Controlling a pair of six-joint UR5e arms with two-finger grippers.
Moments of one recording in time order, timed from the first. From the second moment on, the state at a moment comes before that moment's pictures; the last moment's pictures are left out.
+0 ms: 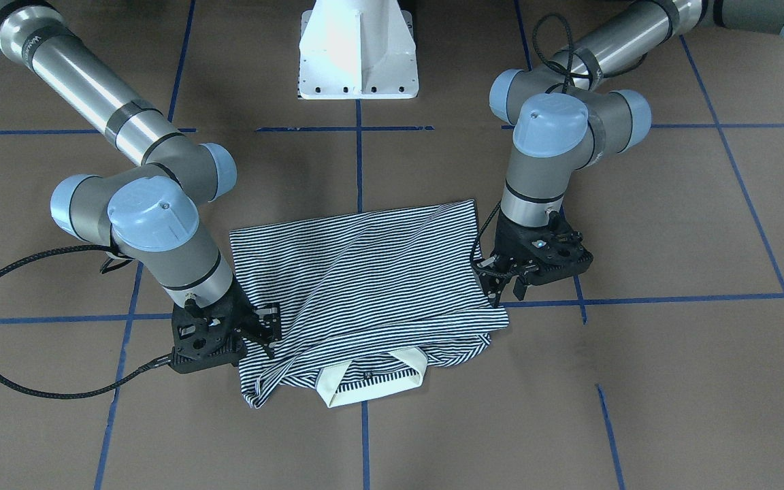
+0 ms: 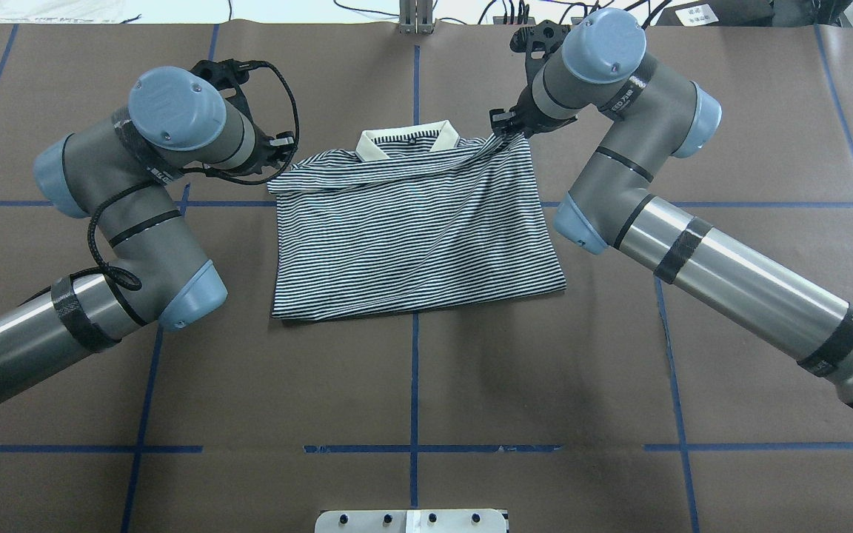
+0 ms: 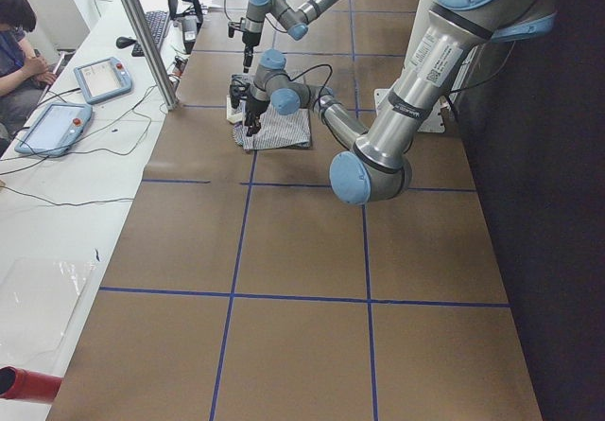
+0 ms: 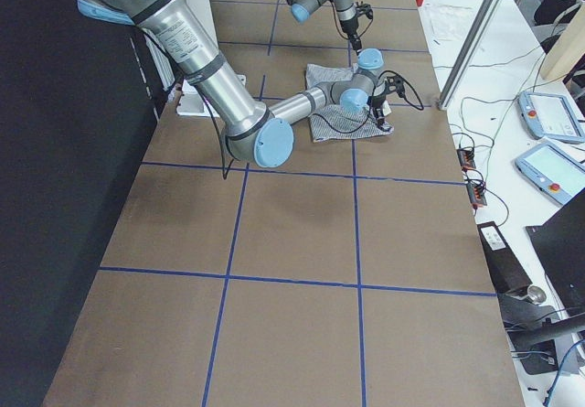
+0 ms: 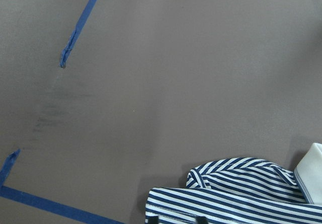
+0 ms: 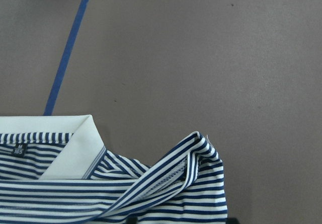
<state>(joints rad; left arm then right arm) -0.74 -2.18 -1.54 -1.85 -1.72 -1.36 0.82 -0.83 1.22 -1.03 1.95 0.91</state>
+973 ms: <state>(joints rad) -0.74 -2.18 -1.61 -1.84 -1.73 -1.39 0.65 -1.18 1.59 -1.05 1.96 1.05</state>
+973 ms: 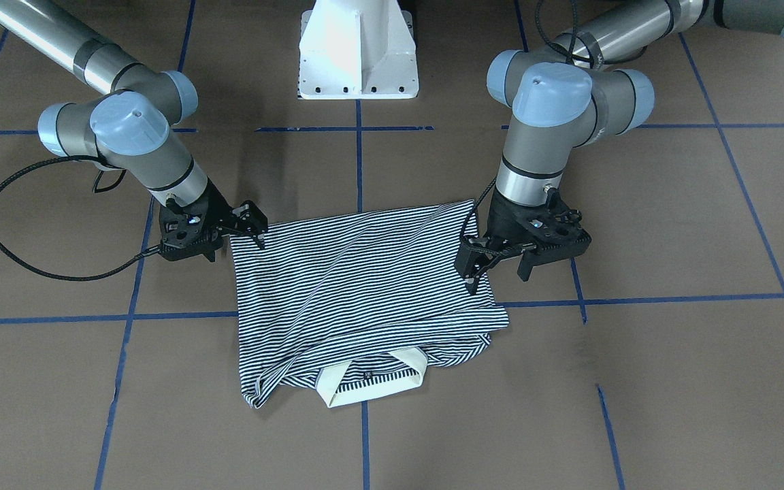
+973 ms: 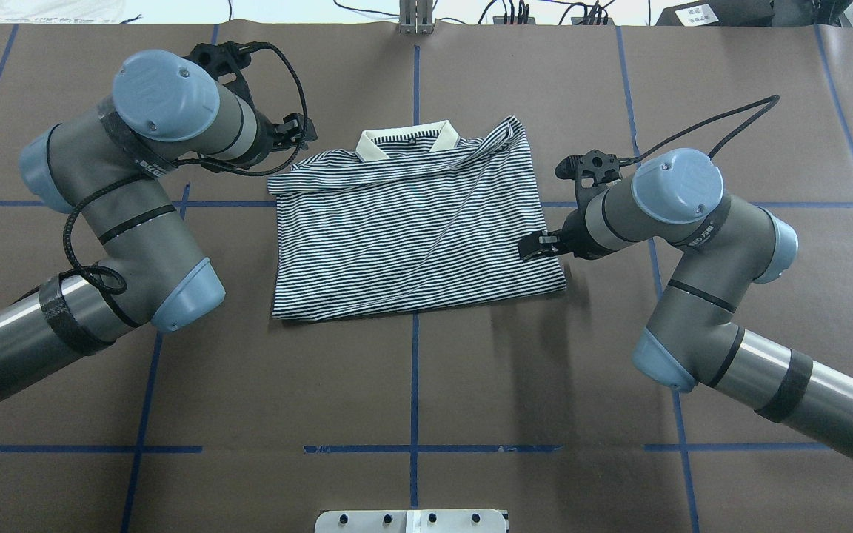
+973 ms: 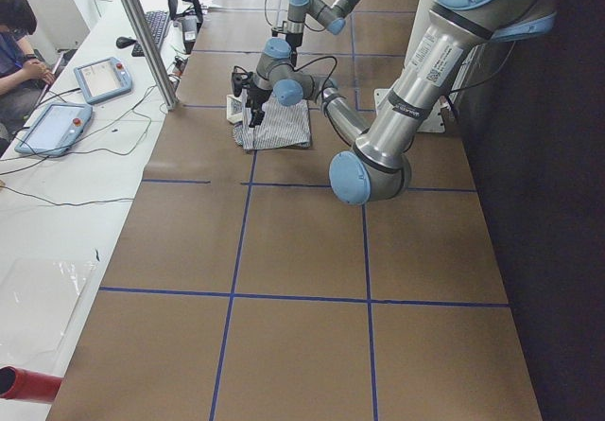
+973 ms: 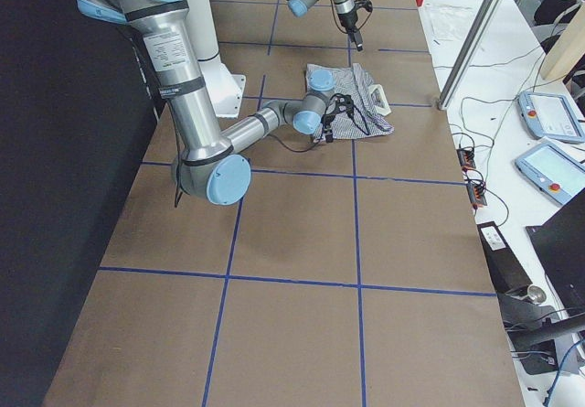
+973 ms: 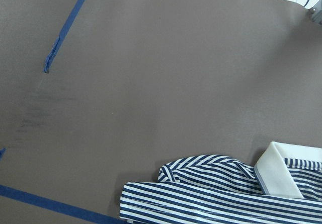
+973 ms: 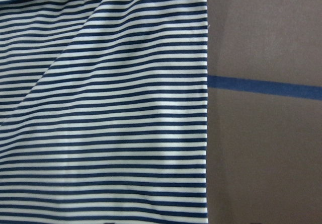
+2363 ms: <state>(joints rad) -0.74 -2.17 -1.64 -1.83 -1.72 -1.39 0.44 -1.50 1.95 -1.07 1.97 1.14</state>
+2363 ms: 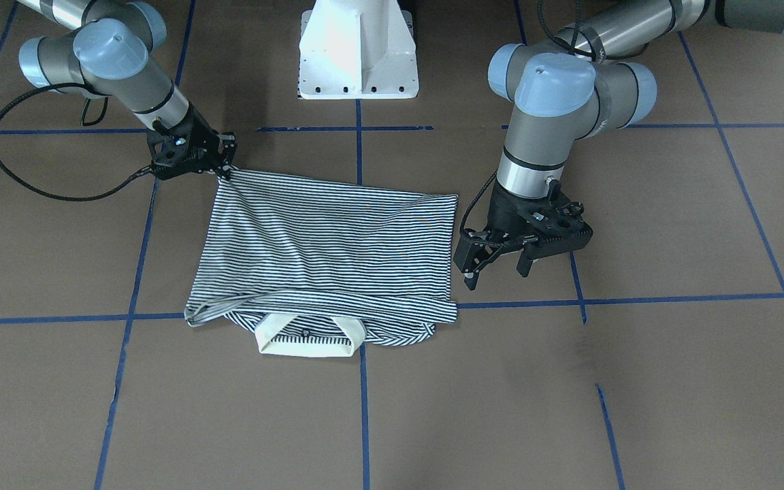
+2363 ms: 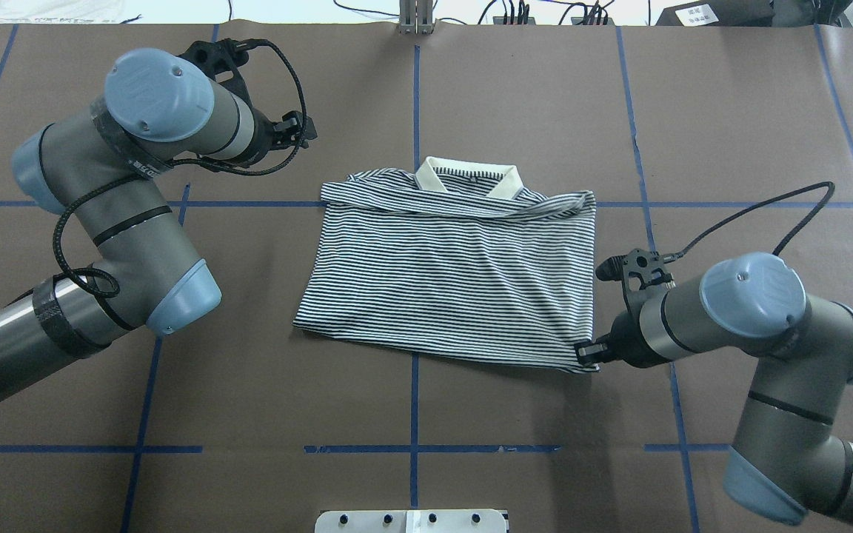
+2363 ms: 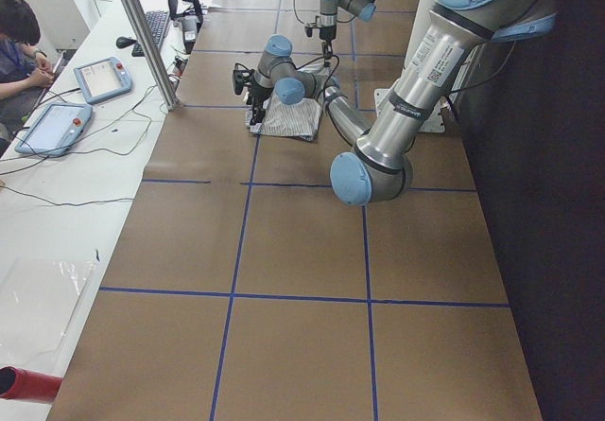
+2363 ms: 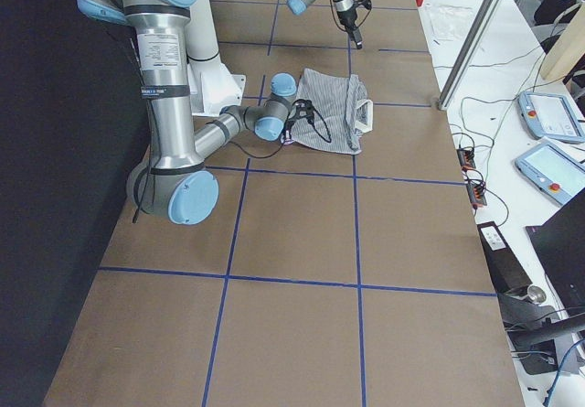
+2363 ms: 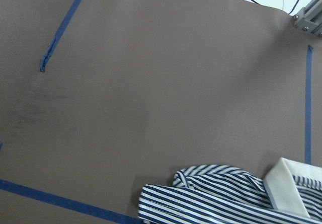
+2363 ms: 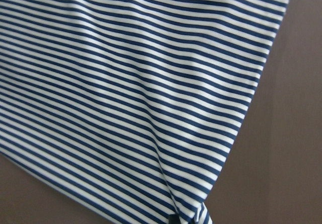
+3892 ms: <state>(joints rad) -0.36 -2.05 -1.78 -1.82 -1.72 -1.79 0.35 -1.48 2.11 -1.05 1.75 1.33</state>
